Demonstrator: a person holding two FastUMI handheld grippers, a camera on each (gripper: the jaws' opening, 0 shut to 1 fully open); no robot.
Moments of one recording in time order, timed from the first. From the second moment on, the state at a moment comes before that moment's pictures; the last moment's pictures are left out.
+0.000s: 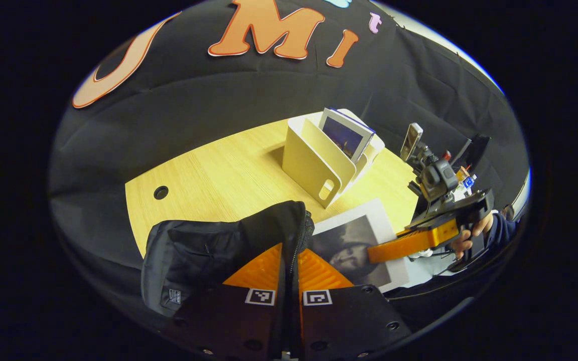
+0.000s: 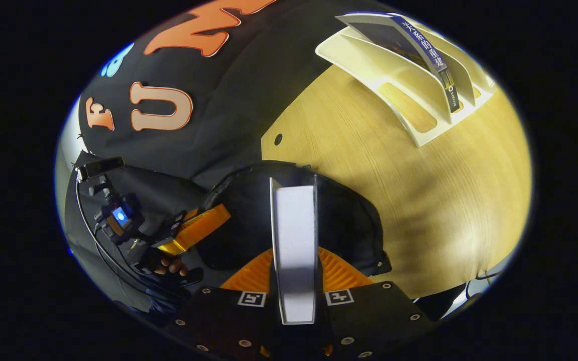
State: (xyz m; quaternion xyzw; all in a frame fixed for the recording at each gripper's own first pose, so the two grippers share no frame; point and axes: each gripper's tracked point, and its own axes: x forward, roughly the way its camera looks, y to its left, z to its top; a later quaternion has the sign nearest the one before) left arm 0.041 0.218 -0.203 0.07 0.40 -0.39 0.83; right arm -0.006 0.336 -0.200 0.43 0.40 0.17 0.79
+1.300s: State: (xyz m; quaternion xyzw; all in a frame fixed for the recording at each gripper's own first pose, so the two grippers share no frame) left arm 0.034 0.206 -0.226 0.06 0.41 -0.37 0.83; right arm 0.044 0.377 -0.285 0.33 0.44 0.13 0.82
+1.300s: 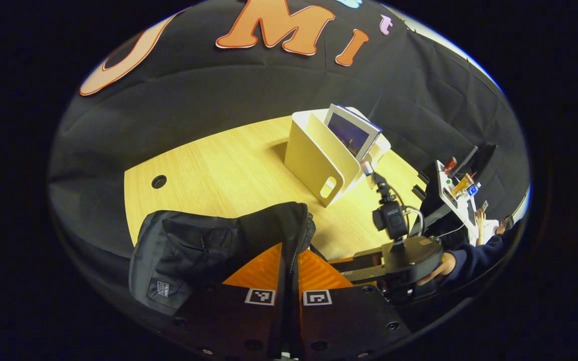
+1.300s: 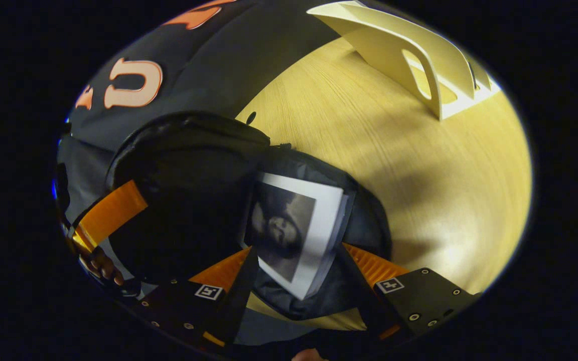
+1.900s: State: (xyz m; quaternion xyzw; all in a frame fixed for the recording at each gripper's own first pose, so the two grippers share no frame) left arm 0.032 0.193 -0.242 0.06 0.43 -0.34 0.83; right arm 0.025 0.217 -0.225 0.18 0.45 0.08 0.87
